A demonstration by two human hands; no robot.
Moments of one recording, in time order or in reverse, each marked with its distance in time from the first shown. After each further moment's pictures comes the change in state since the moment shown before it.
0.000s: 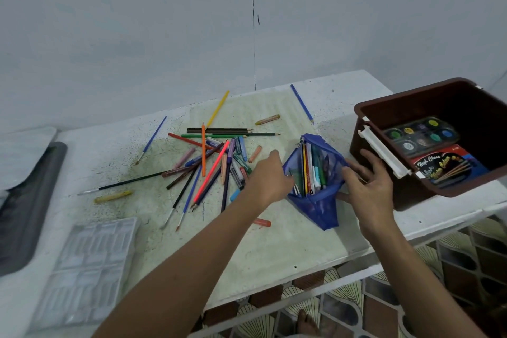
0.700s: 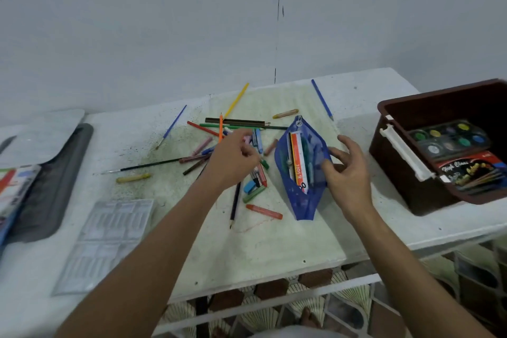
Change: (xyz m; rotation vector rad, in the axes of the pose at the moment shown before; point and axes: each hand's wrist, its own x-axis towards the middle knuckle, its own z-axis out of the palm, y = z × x) left_hand -0.023 -0.055 -0.064 -0.200 0.254 0.055; right_hand 0.003 0.004 0.049 -0.266 -0.149 -0.165
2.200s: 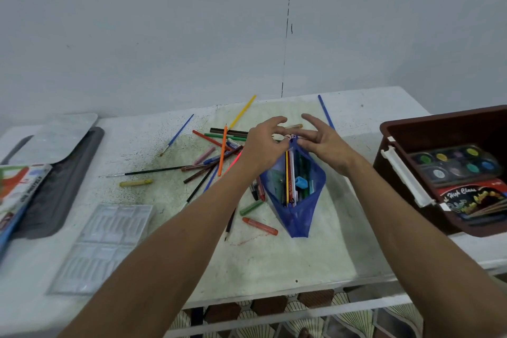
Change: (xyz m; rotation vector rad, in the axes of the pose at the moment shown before) left_hand 0.068 0.024 0.046 -0.120 0.157 0.196; right_hand 0.117 -0.018 0.019 -0.026 -0.654 -0.008
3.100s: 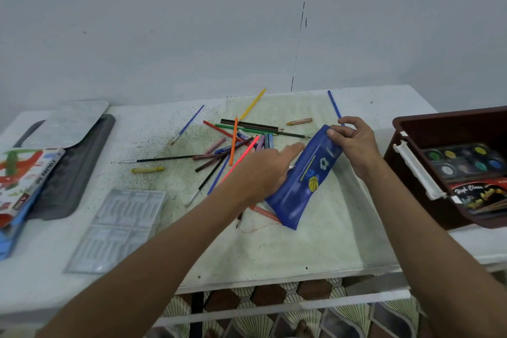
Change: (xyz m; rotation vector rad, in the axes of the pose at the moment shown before) left_hand -0.074 0.016 -0.042 0.668 -0.340 0.338; right_hand -0.013 0.018 -0.007 0.193 0.449 0.021
